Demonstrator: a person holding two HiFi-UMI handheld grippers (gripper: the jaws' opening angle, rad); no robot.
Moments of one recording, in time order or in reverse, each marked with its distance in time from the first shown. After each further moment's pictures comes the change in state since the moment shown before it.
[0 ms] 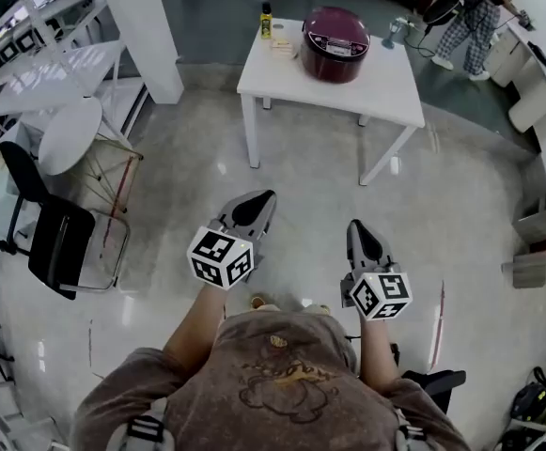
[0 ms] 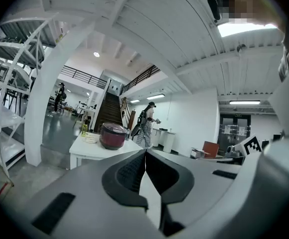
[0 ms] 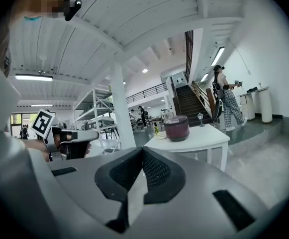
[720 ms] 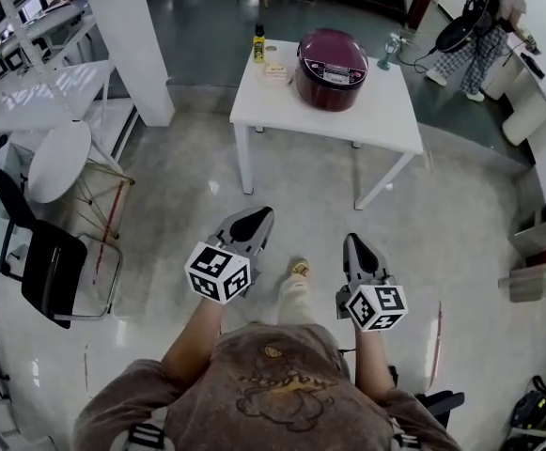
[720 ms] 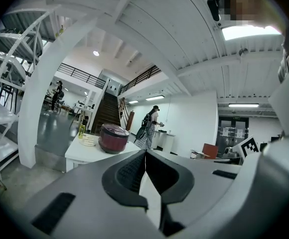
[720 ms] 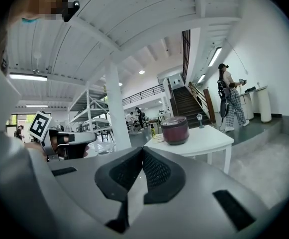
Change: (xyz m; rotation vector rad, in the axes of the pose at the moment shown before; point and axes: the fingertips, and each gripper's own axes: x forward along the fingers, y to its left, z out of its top) left arm 0.059 0.055 0.014 -0.009 -0.013 -0.038; right arm 0.077 -0.026 0.015 0.012 -0.026 -0.035
